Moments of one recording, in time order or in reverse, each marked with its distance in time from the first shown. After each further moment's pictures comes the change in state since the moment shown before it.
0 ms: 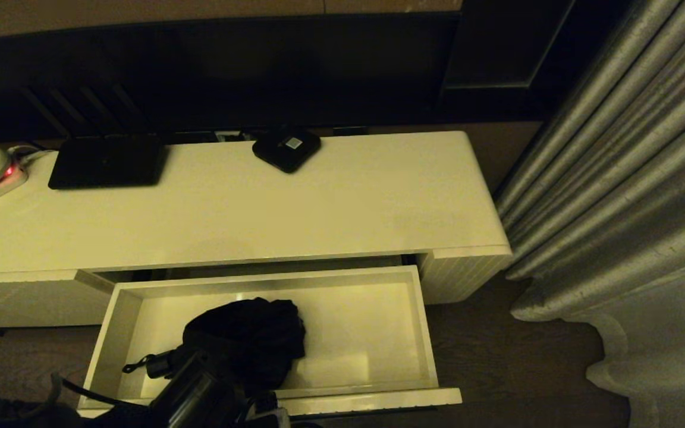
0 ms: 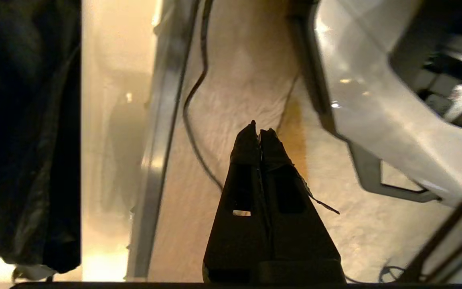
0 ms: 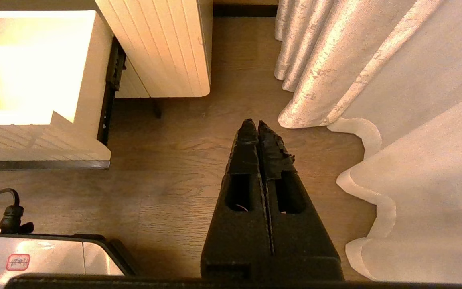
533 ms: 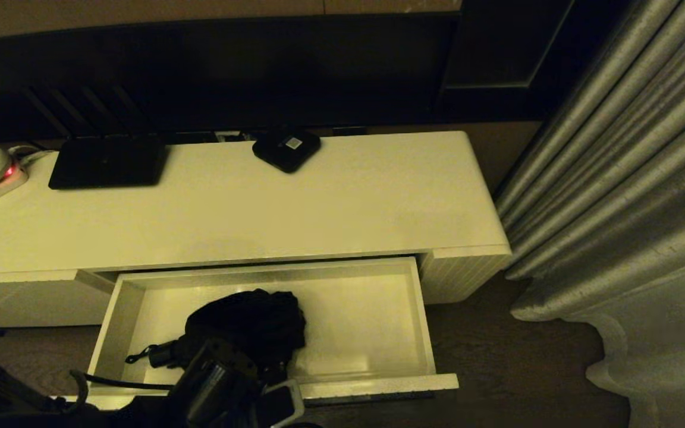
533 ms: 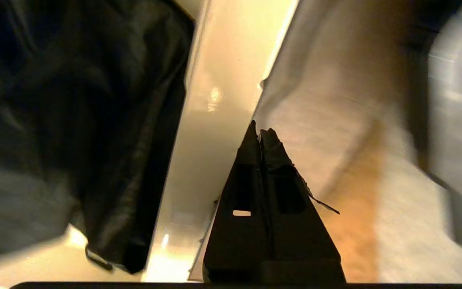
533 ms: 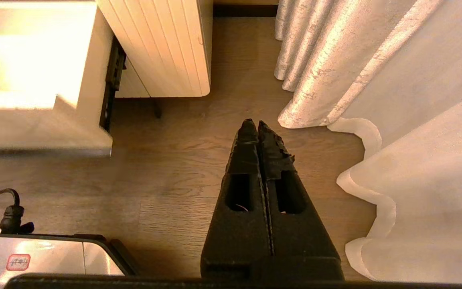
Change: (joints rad) left arm 0.001 0.079 0.006 -0.253 0.233 0.040; right arm 0.000 0.000 0.000 0.000 0.000 0.000
